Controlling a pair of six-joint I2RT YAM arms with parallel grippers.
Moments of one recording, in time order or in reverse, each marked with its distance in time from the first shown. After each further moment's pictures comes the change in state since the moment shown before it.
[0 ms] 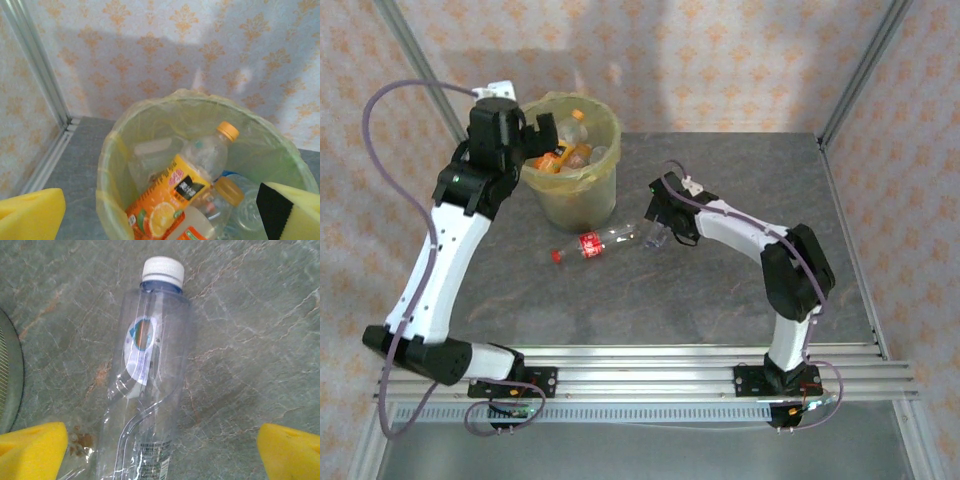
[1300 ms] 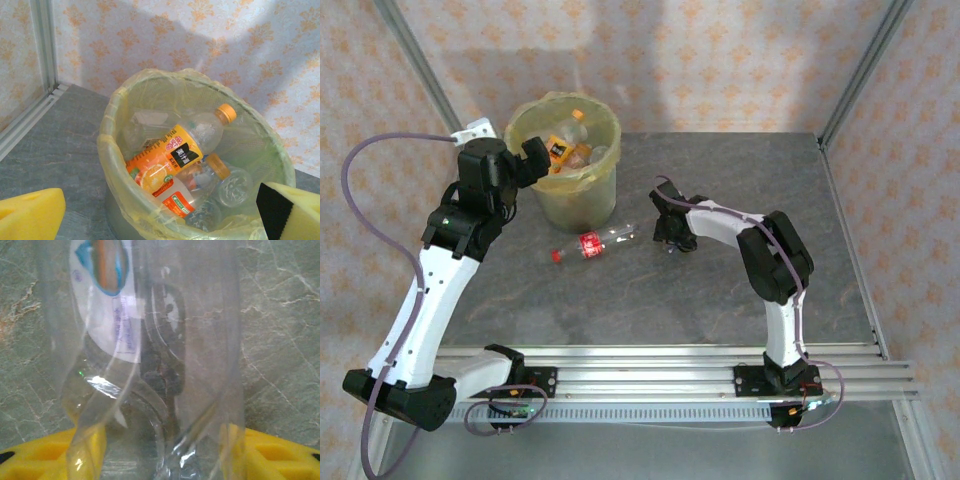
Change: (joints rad) left arm 0.000 -0.208 -0.267 0.072 0.015 -0.225; right arm -0.037 0.164 0.011 -0.027 -0.129 -0.184
